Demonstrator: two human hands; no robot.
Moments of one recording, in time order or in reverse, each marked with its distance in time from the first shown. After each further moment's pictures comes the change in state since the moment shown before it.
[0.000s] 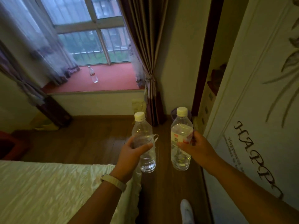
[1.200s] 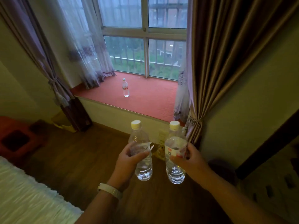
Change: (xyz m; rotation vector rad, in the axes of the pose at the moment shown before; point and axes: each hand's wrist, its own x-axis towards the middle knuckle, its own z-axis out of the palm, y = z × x) left_hand 0.408 0.093 -0.168 -0.183 0.268 0.072; right_hand 0.470 -0.118 0.185 -0.037 -0.380 -0.072
